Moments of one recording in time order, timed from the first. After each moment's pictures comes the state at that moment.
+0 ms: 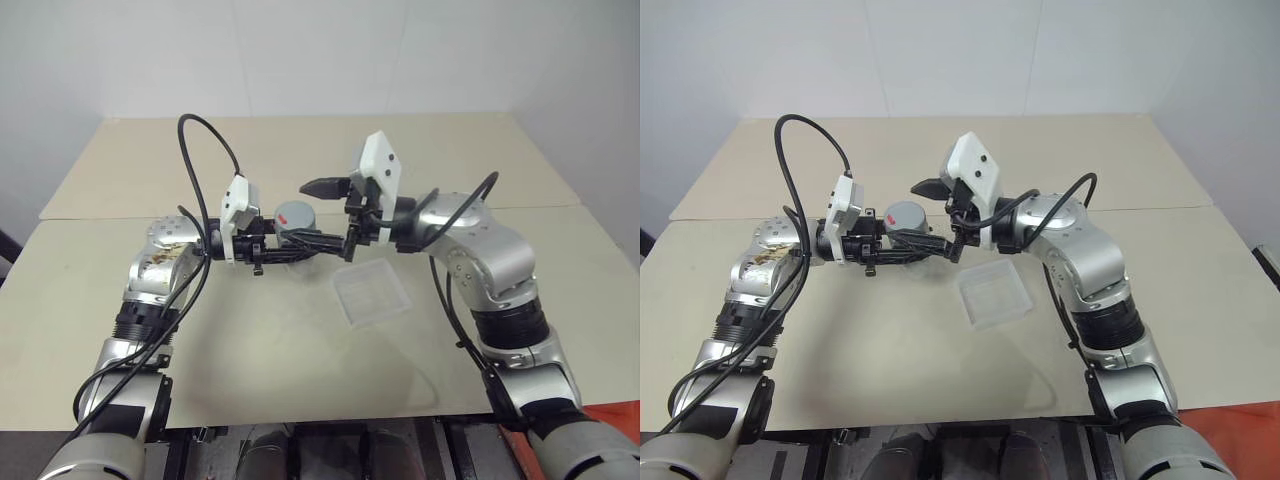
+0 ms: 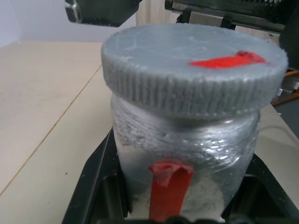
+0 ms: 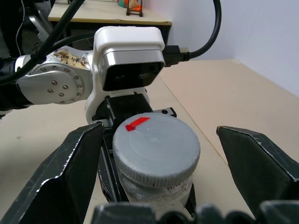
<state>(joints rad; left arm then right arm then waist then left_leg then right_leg) -0.75 0.50 -0.04 0.29 -0.39 0.26 -1.35 -0.86 -0.38 0.19 -0.17 0.42 0.65 0.85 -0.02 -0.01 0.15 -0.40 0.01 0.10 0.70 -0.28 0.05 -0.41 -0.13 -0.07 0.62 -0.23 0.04</state>
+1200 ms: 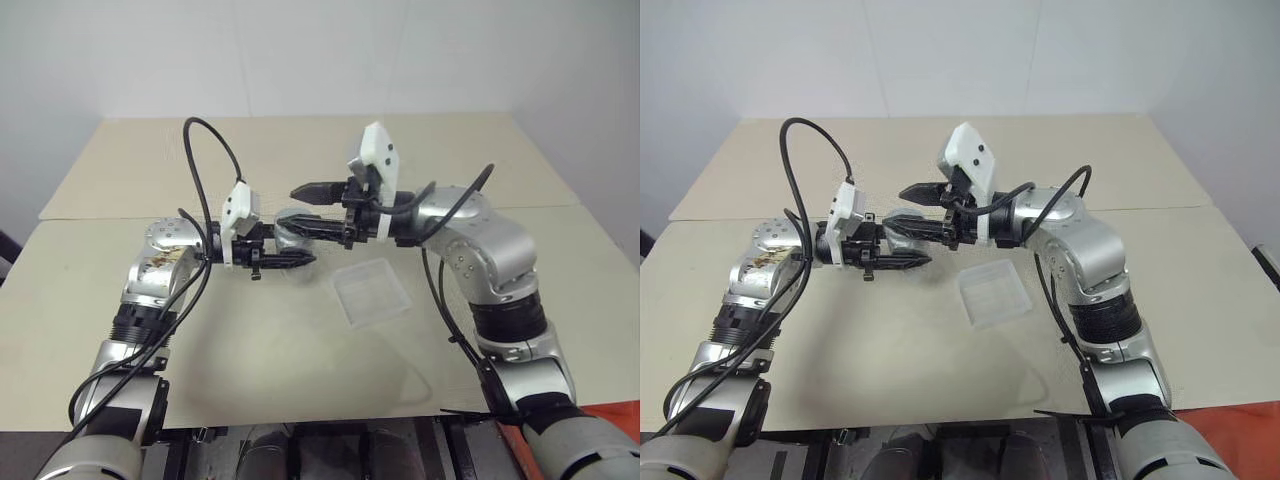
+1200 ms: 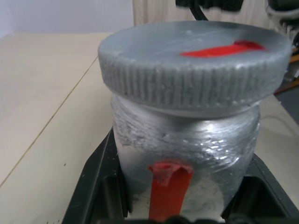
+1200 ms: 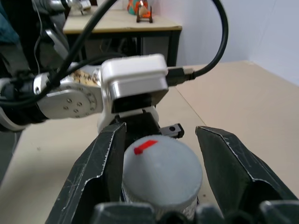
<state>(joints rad) -0.74 0.53 -0.06 0.29 -0.36 0.22 -1.36 -0.90 -0.36 0.14 -0.16 0.49 0.74 0.86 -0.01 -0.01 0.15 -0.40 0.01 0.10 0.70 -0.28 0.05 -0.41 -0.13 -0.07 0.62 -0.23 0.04</state>
